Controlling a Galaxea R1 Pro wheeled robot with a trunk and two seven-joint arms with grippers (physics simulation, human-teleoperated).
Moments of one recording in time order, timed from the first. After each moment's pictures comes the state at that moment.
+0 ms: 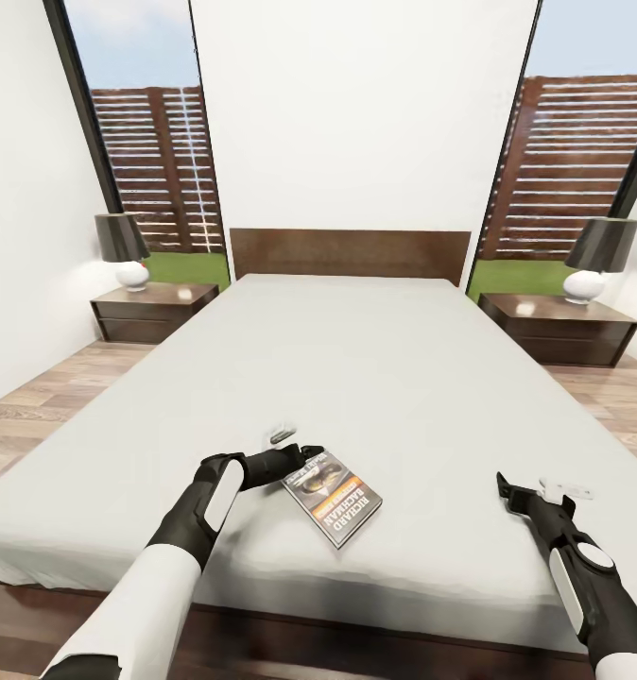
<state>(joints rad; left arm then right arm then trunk) -0.75 -0.17 0.05 -0.79 0.38 0.69 -0.32 -0.47 -0.18 -0.40 -0.88 0.00 -0.02 0.16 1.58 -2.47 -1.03</state>
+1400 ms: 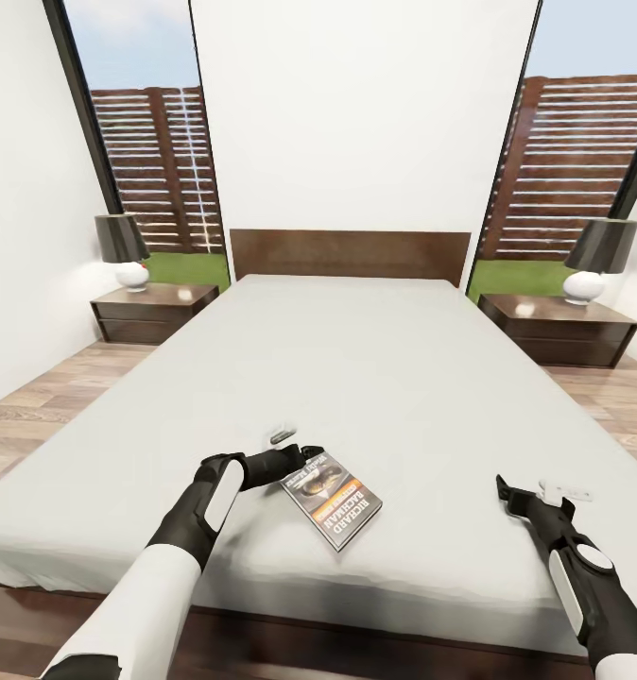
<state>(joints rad) -0.75 -0.17 0.05 -0.79 0.37 0.69 -0.32 -0.47 -0.18 -0.40 -0.86 0.00 -0.02 0.16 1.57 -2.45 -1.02</state>
